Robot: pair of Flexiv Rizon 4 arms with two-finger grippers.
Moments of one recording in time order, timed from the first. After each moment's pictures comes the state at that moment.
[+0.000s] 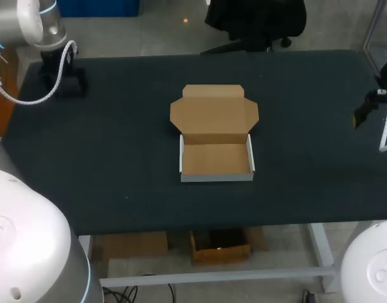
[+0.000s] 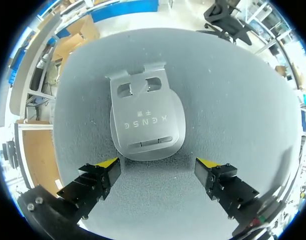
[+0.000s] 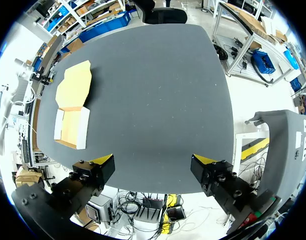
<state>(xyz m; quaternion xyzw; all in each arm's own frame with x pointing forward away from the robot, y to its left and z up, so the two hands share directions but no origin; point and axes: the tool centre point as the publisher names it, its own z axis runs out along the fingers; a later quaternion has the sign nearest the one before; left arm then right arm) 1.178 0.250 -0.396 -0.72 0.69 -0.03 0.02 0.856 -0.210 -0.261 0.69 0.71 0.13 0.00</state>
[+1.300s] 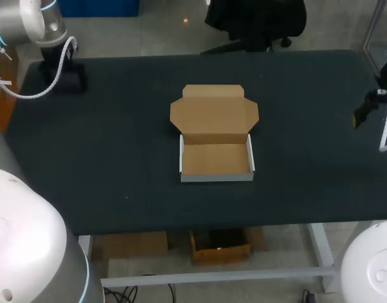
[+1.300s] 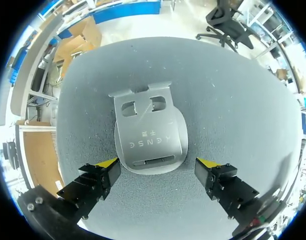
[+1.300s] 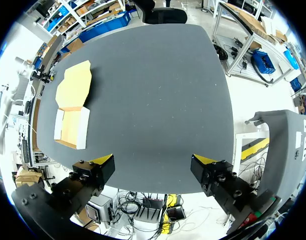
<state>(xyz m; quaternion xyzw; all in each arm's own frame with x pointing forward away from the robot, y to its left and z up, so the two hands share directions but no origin) 1.197 0.254 -0.393 -0.72 0.69 -0.03 0.03 0.856 -0.210 -0.261 0.69 0.71 0.13 0.00</state>
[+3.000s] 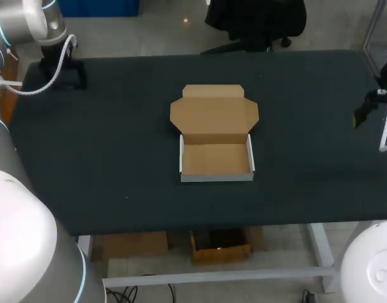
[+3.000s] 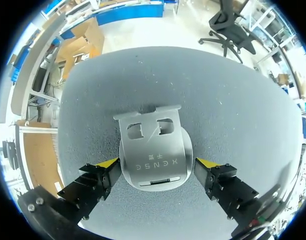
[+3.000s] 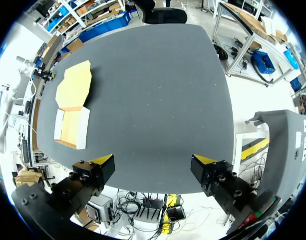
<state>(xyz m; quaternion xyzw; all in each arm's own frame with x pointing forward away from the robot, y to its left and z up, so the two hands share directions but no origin) 1.218 0.260 -0.395 -0.73 0.68 -0.04 0.04 0.856 -0.210 -0.261 0.69 0.71 0.13 0.00</state>
